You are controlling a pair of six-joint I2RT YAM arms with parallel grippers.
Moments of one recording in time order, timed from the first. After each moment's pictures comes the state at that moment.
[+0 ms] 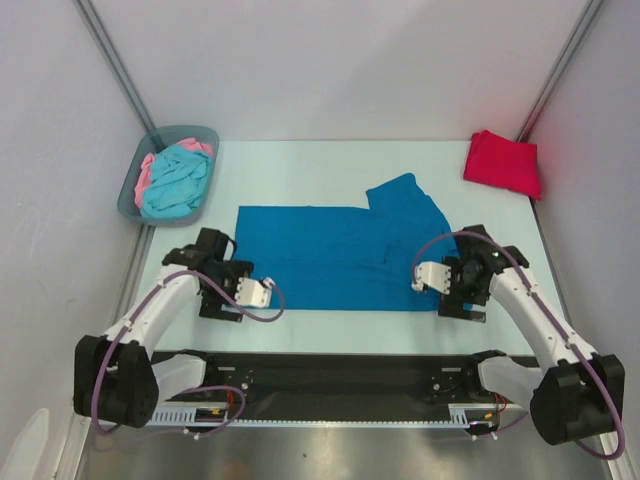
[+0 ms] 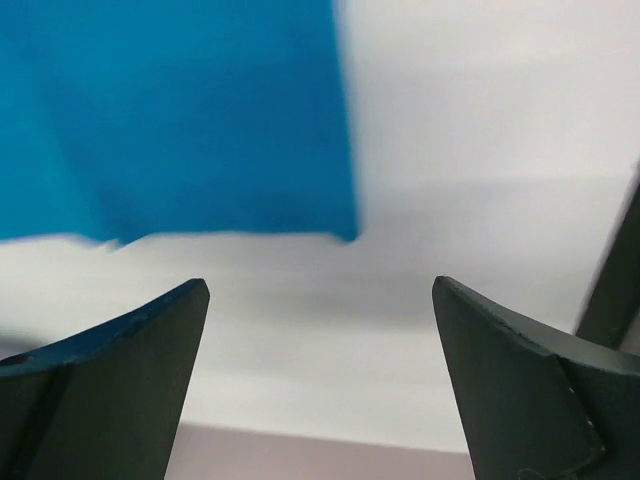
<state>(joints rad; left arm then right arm) -0.20 1.15 0.68 -0.94 0.16 1.55 0.20 1.10 0.75 -1.05 0.02 -1.23</state>
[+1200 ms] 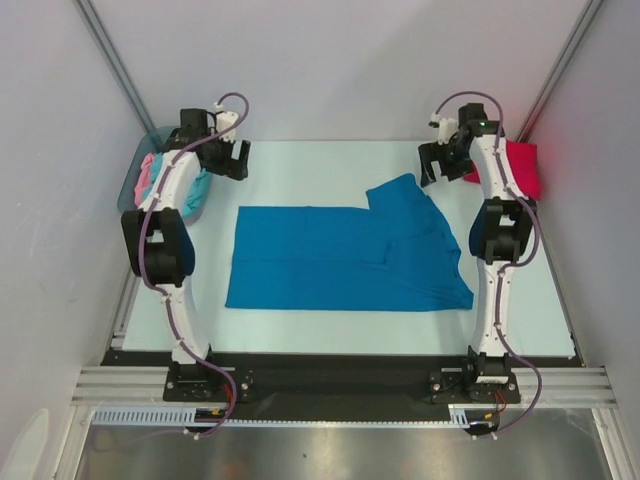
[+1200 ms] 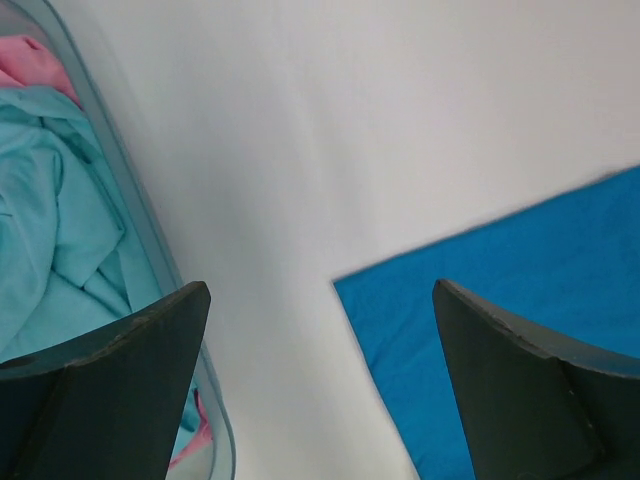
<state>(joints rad) 0.03 2.07 1.89 -0.64 0.28 0.31 -0.03 2.44 2.43 -1.10 -0.30 -0.31</state>
